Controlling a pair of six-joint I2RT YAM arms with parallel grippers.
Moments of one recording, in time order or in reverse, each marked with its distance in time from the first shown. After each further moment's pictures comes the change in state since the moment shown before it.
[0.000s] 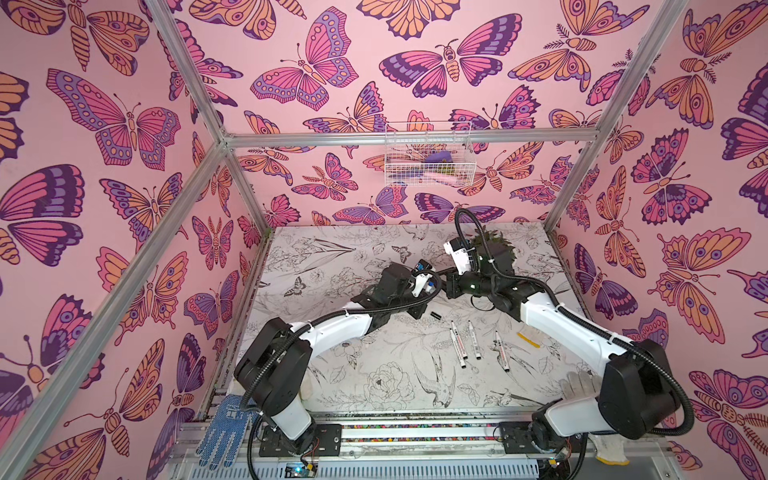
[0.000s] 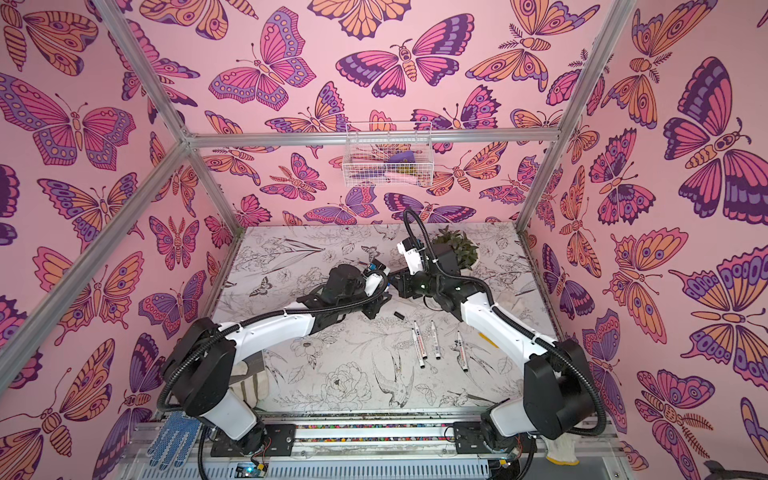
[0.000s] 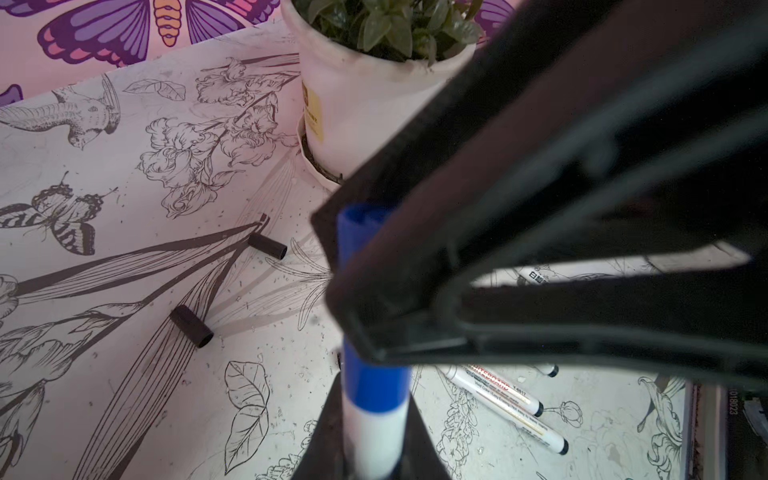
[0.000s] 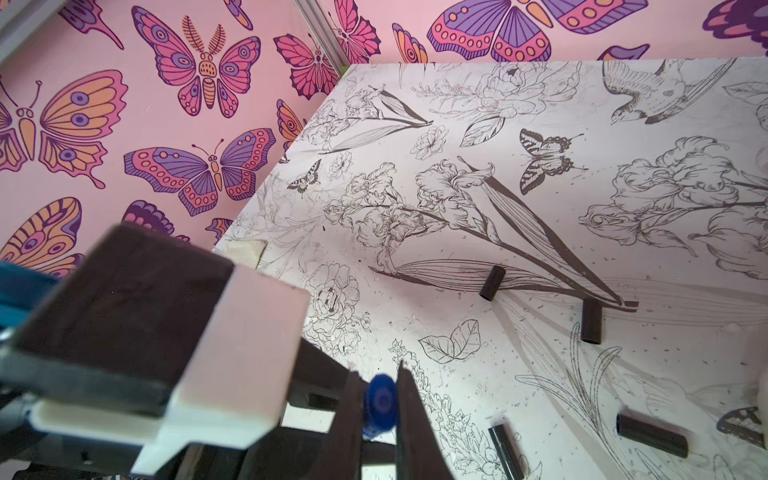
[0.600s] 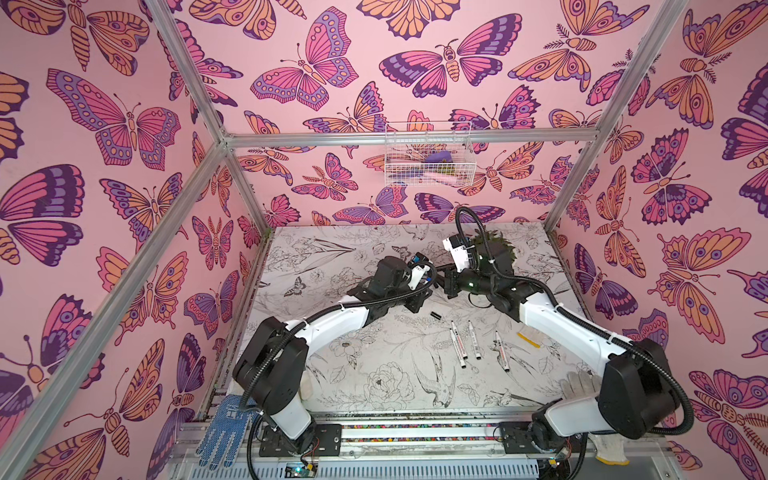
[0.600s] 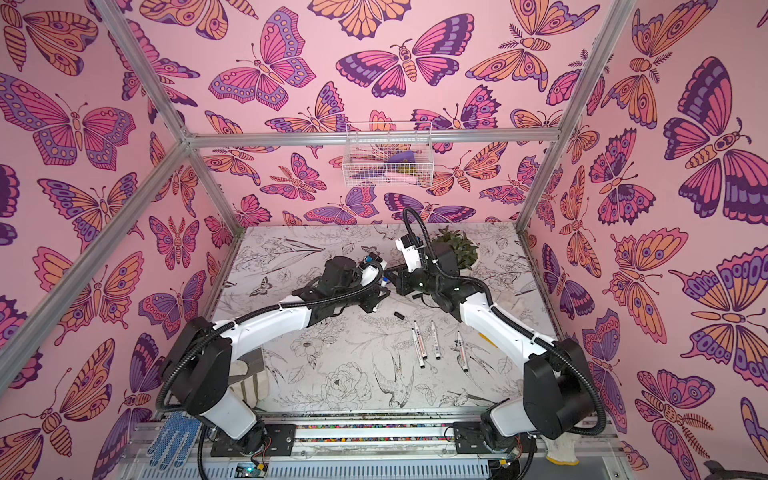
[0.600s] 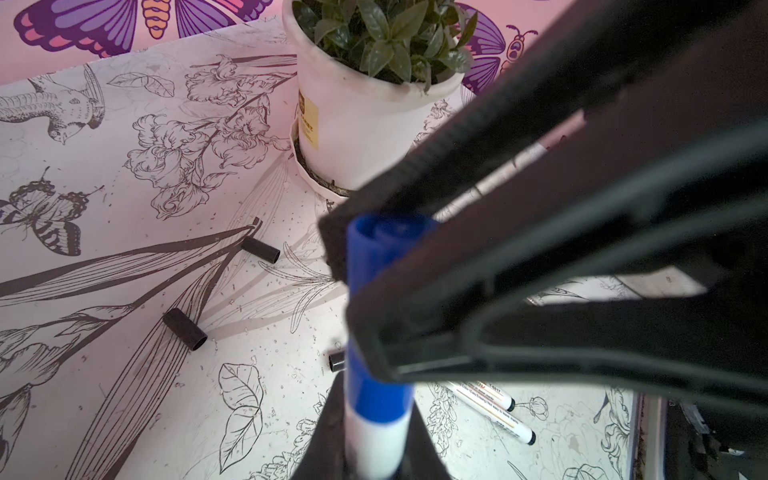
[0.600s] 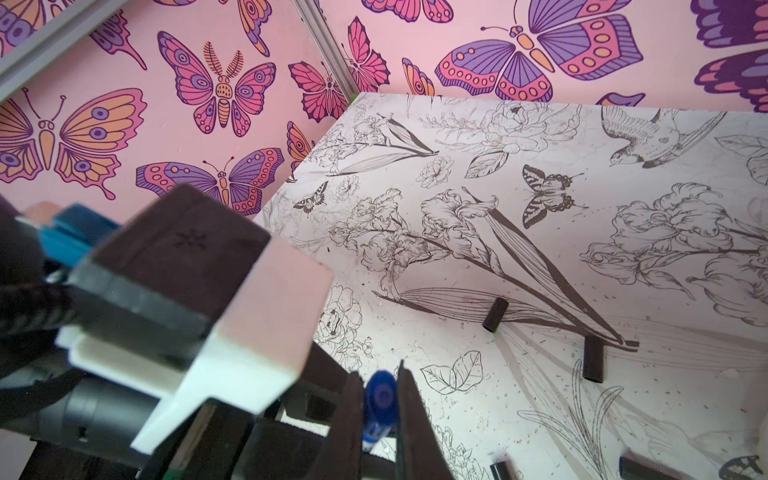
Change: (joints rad) left arm 0.055 0.000 0.063 -0.063 0.105 -0.031; right arm 0.008 -0.001 -0.002 0.087 0.015 -0.003
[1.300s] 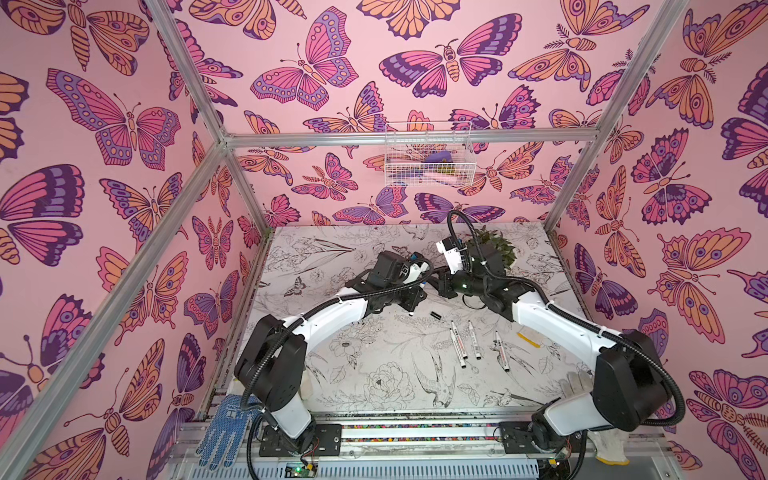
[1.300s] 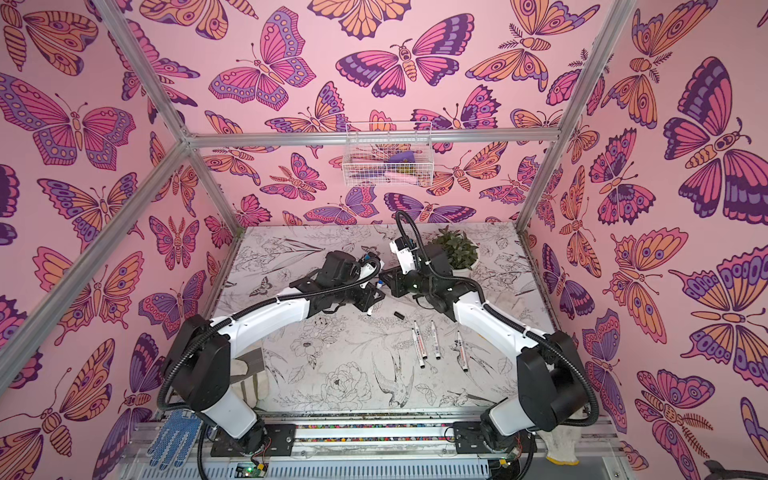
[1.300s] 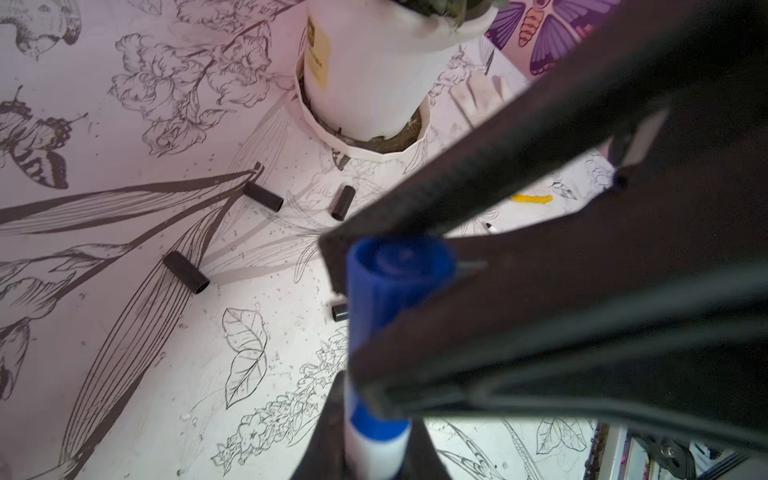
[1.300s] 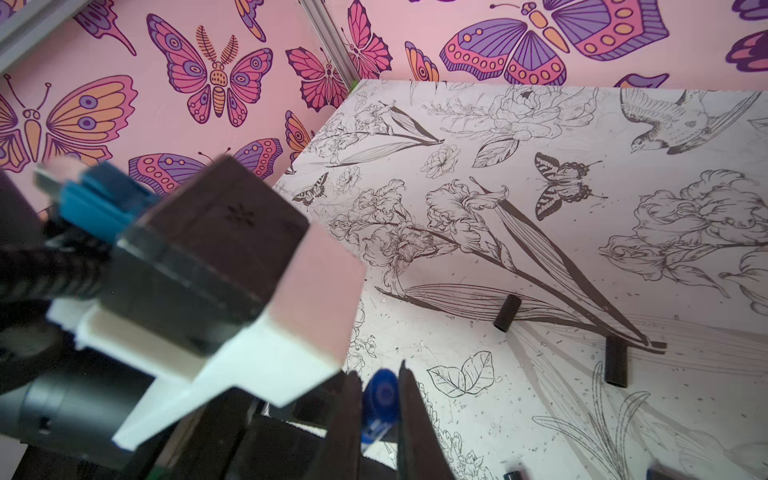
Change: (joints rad) left arm 0.028 0.018 0.088 -0.208 0.045 0.001; right arm 0.026 0.025 0.006 0.001 0.025 0.012
